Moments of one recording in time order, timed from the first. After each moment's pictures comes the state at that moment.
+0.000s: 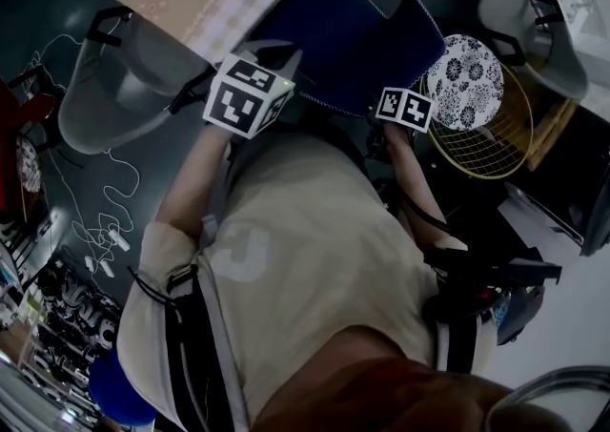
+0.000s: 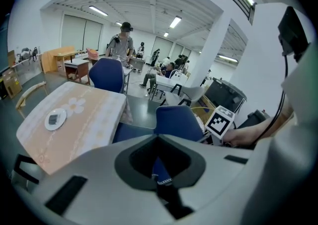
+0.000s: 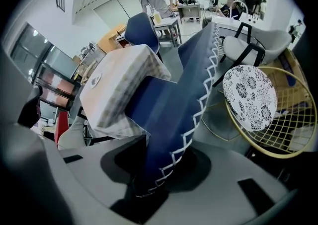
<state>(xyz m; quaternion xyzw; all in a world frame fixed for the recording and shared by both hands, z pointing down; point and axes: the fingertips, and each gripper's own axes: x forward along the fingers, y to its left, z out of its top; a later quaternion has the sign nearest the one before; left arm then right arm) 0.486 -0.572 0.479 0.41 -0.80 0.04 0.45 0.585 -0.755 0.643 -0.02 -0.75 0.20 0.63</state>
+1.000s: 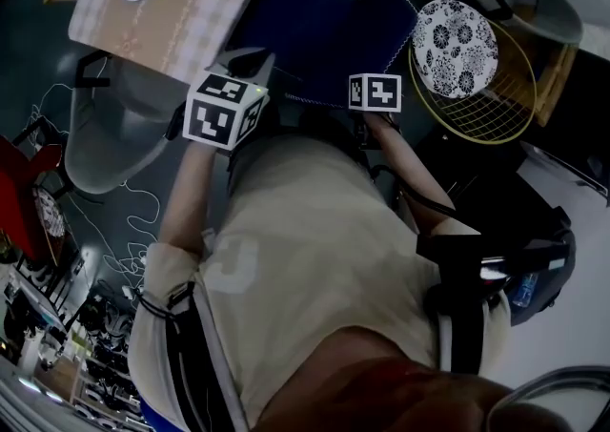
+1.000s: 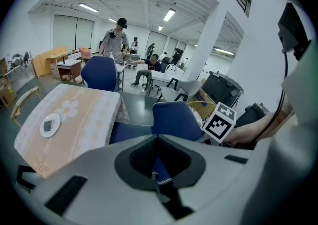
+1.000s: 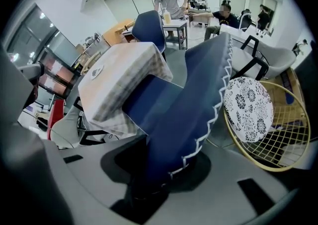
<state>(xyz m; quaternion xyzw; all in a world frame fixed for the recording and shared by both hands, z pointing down) 0.484 -0.591 0.486 0.42 -0.78 0.08 0.46 0.581 -0.749 0.642 -0.04 -0.76 0.13 0.64</state>
